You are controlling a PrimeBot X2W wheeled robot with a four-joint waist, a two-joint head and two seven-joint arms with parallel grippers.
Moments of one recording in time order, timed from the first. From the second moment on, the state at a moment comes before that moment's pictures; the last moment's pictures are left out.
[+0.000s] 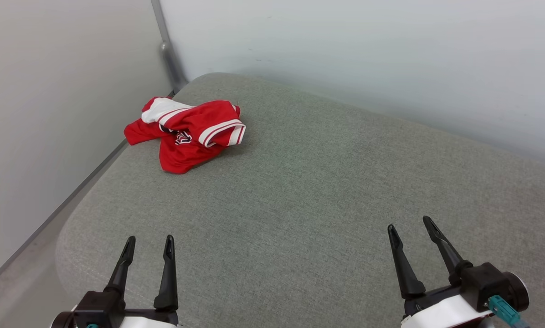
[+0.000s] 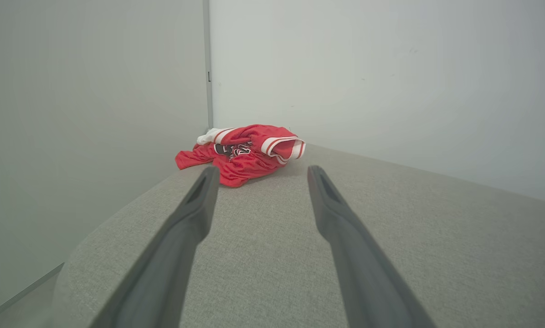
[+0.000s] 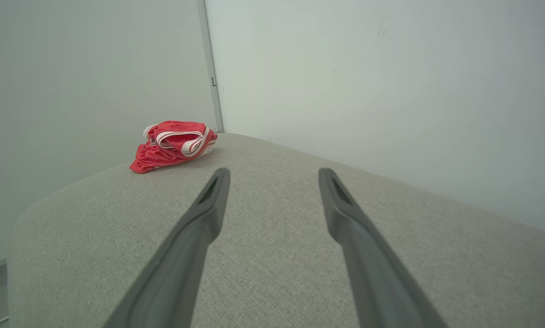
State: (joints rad) left arm 0.13 0.05 -0.01 -0.03 -0.15 -0.06 -0.26; right arm 0.02 -0.05 0.12 0.09 0.08 0.13 -0.26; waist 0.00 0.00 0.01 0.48
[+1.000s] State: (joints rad) left arm -0.33 0.27 0.15 0.23 -0.41 -0.13 -0.24; right arm -0.12 -0.08 0.11 -0.03 -0.05 0.13 -0.26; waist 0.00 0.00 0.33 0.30
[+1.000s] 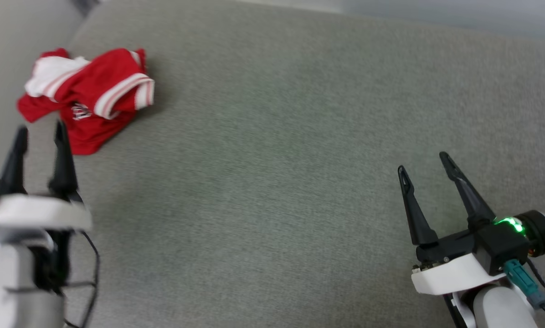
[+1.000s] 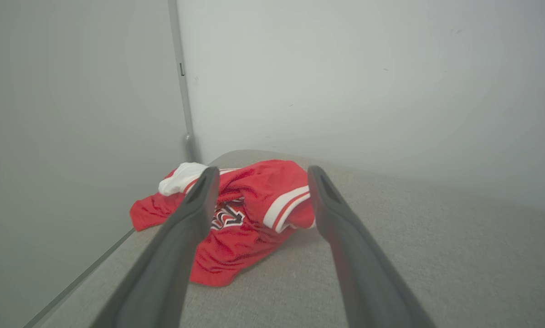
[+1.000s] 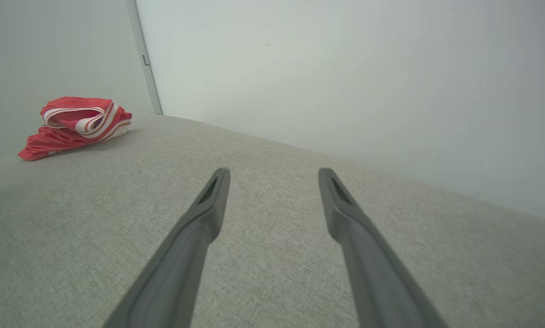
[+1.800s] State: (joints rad) left arm -0.78 0.91 -0.24 0.45 -0.95 -0.13 0.61; right arm -0.20 -0.10 0.12 -0.10 -0.10 0.13 -0.27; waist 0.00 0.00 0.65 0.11
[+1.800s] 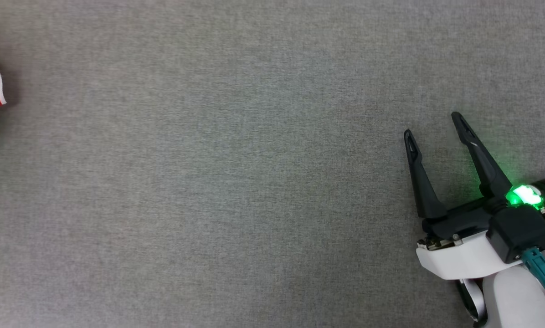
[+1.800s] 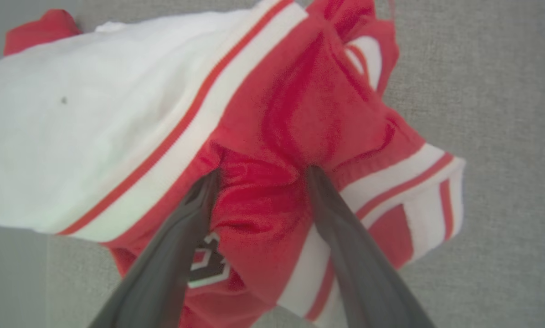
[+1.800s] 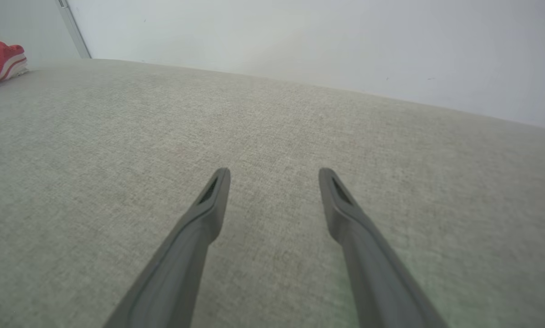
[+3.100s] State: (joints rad) left arm -0.79 0.91 -0.72 0.14 -0.86 -0.13 0.03; right arm -0.13 -0.05 0.09 0.01 -0.05 0.13 -0.26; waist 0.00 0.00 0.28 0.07
